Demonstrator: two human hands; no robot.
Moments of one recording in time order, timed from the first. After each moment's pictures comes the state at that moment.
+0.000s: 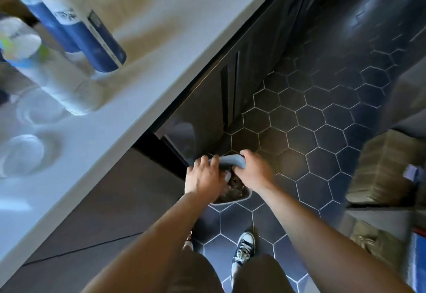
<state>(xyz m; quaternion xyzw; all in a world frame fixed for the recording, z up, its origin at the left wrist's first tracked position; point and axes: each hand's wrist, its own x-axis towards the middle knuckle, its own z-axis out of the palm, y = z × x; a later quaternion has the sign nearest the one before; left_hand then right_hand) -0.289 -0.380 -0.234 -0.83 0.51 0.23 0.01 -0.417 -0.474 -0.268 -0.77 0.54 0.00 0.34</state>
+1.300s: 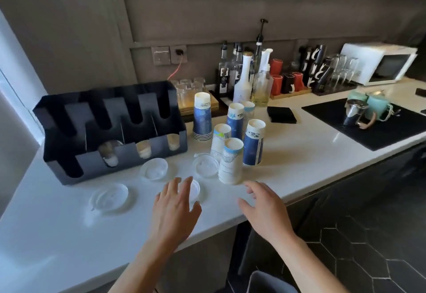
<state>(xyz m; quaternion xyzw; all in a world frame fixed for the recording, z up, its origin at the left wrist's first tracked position) -0.109 -0.178 -0.028 -0.94 0.27 -0.06 -0.20 -0.220 -0.379 -0.025 -0.92 0.23 -0.16 0.27</state>
